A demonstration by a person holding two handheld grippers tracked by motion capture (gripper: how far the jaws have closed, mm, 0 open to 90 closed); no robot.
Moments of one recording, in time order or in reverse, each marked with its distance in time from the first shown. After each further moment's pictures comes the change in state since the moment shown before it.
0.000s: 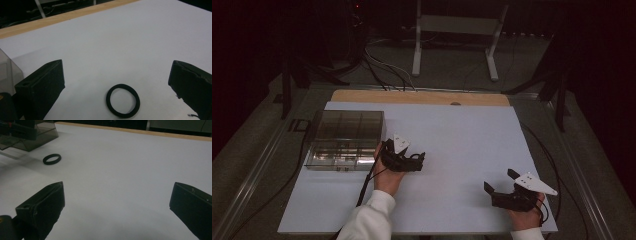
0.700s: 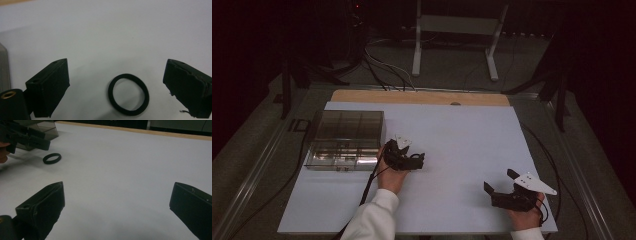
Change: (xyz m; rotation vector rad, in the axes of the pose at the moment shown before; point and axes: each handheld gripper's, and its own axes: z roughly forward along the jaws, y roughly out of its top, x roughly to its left) left arm 0.006 -0.010 0.023 0.128 0.017 -0.082; right arm 0.000 0.000 0.001 0.004 0.003 0.000
